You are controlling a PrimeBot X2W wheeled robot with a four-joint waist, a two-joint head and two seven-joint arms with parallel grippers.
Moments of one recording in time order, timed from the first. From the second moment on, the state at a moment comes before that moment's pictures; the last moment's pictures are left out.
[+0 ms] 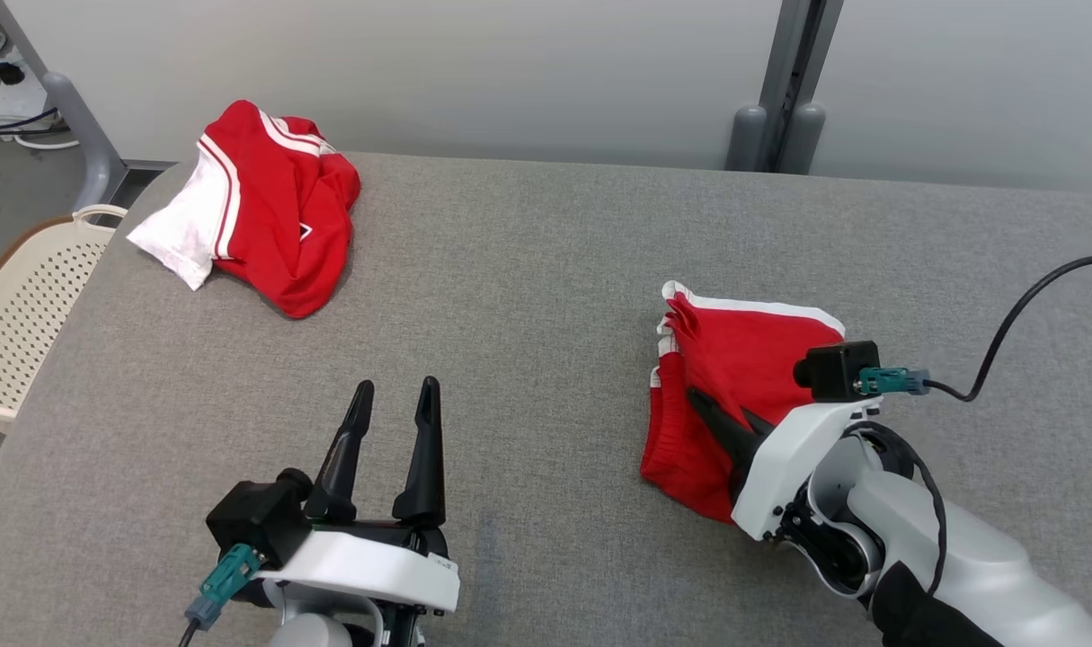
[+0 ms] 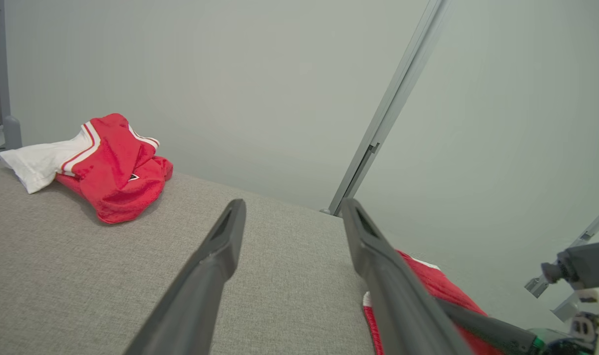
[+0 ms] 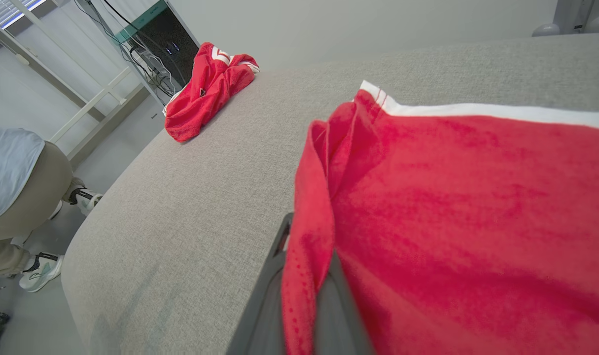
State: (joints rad) left arm -0.10 0.05 -0.33 0.12 -0.54 0.10 -0.26; right arm -0.70 -0.25 1.03 0.75 1.18 0.13 -0.13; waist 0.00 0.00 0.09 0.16
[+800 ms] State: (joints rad) left arm -0.10 0.05 -0.33 0.11 -0.54 0.10 -0.26; right arm -0.68 -0.25 1.09 0.71 1.18 0.13 -0.21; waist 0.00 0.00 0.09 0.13
